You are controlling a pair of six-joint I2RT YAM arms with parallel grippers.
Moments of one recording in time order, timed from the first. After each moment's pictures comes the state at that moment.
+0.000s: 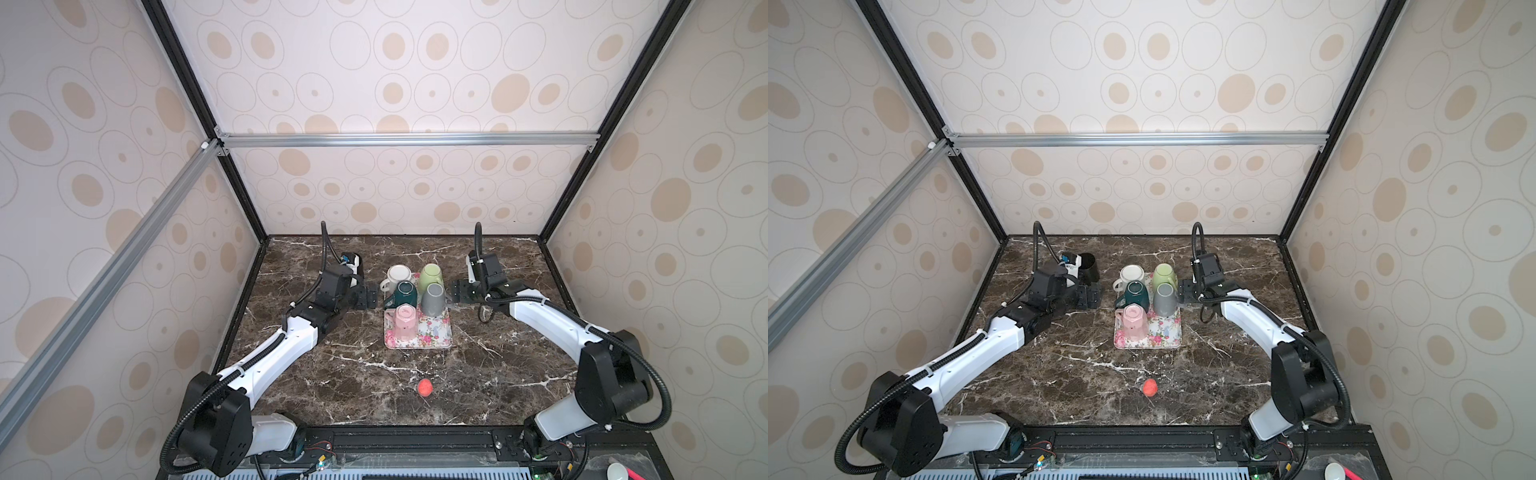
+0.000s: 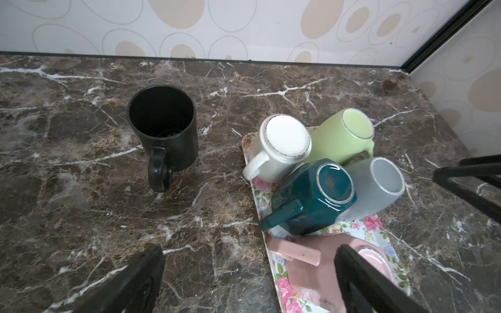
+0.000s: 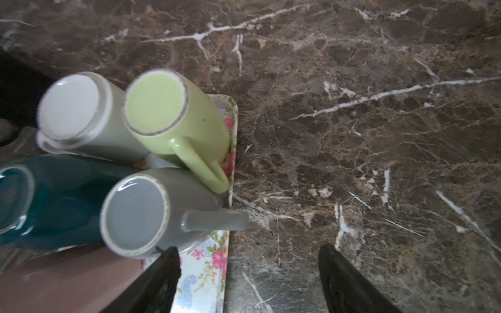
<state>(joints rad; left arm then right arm) -0.45 1.29 0.91 -0.19 -0.05 -0.32 0.36 1.58 1.13 -0.45 0.13 0.29</state>
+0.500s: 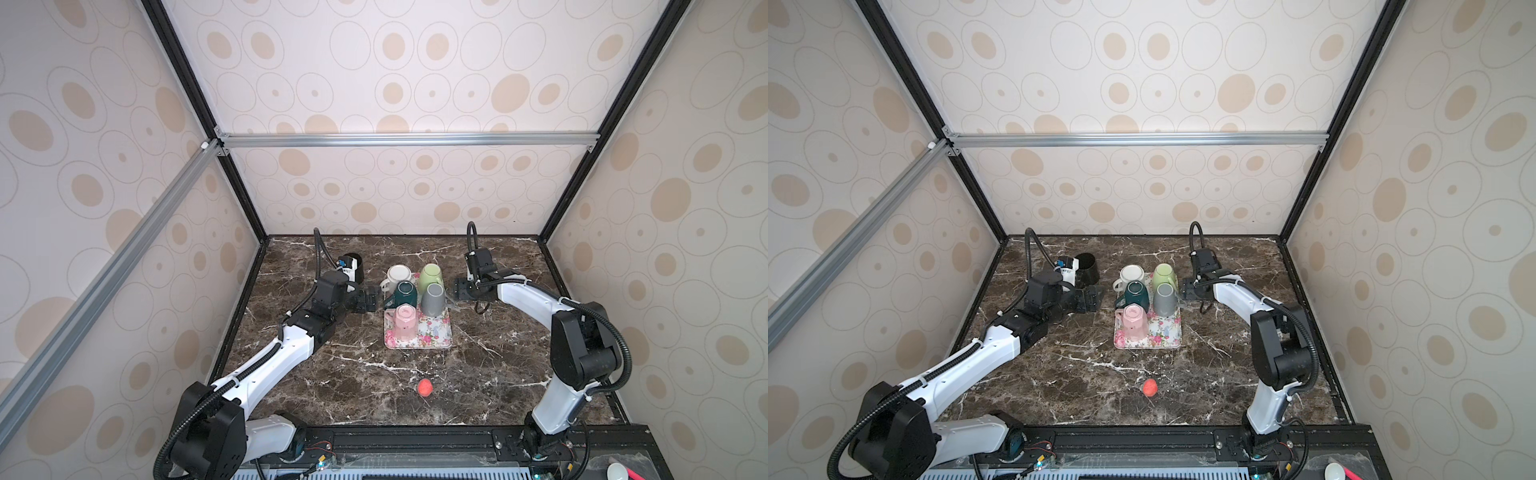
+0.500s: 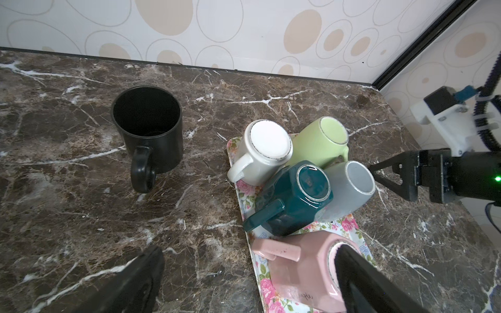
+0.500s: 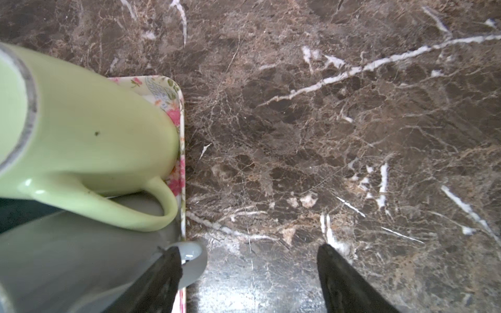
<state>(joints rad) -0.45 1.24 0.83 -0.10 0.00 -0.36 0.31 1.77 1.25 -0.51 0.13 0.31</state>
